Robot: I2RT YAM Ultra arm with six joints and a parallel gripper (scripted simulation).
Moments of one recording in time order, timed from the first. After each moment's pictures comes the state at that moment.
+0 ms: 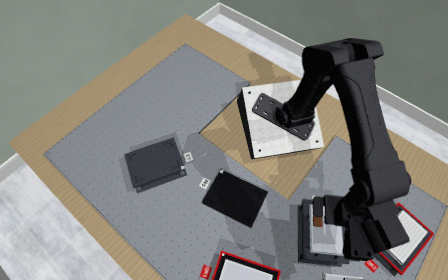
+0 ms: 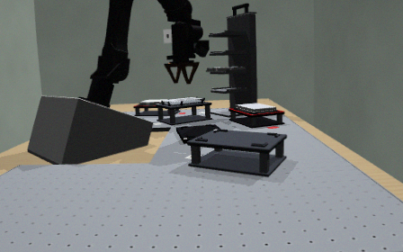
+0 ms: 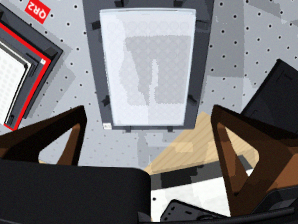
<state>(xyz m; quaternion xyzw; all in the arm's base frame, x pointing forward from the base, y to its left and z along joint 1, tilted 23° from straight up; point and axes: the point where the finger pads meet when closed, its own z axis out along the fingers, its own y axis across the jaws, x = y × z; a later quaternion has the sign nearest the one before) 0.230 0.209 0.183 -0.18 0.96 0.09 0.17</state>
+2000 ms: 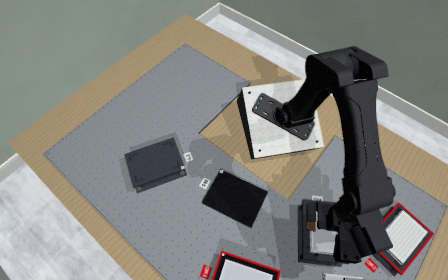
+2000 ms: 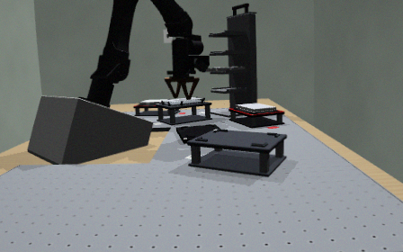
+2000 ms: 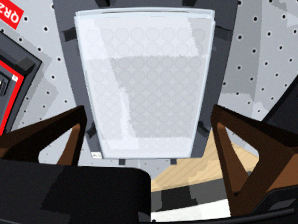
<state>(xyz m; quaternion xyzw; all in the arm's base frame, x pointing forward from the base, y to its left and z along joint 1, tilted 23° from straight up) 0.244 0.219 0.133 -0.18 0.97 0.09 0.17</state>
